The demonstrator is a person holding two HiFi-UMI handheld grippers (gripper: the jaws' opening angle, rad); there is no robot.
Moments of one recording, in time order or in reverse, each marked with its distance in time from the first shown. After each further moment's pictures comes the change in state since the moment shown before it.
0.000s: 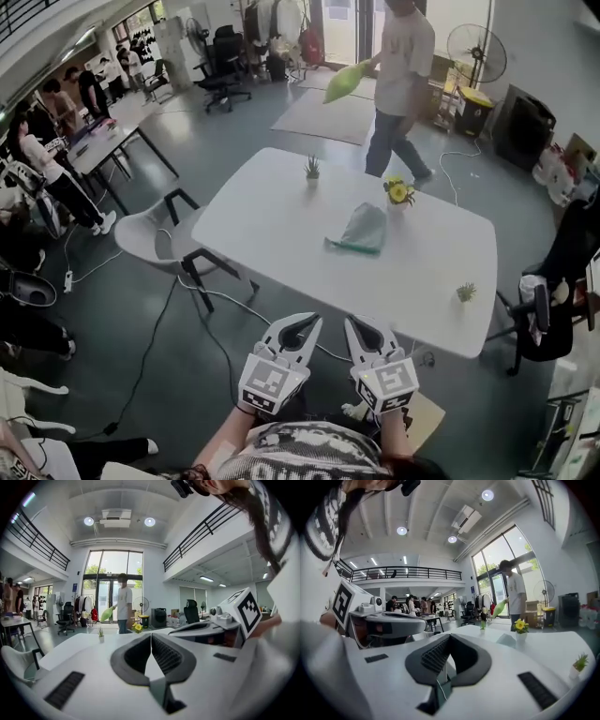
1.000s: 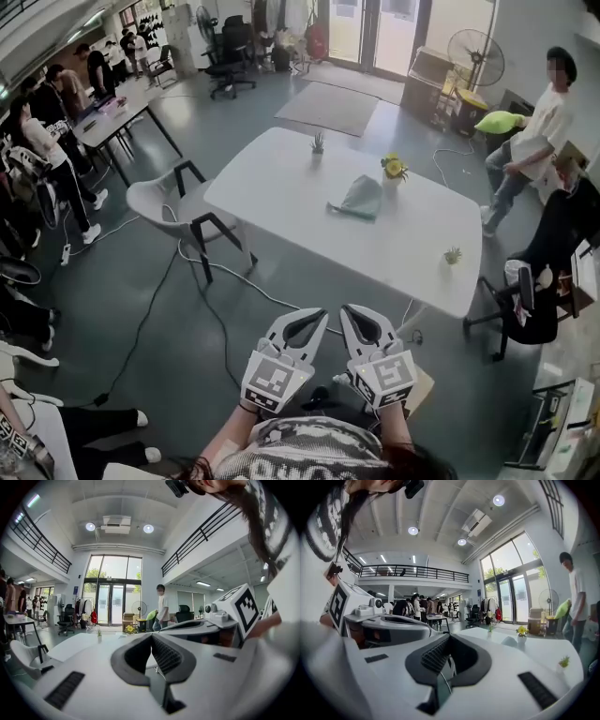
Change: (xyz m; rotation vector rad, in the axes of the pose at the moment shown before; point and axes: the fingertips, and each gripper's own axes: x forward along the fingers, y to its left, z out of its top) left arm -0.120 -0.096 0.013 -0.015 -0.049 -0.009; right arm -0.104 0.107 0.013 -0.084 -0.011 0.040
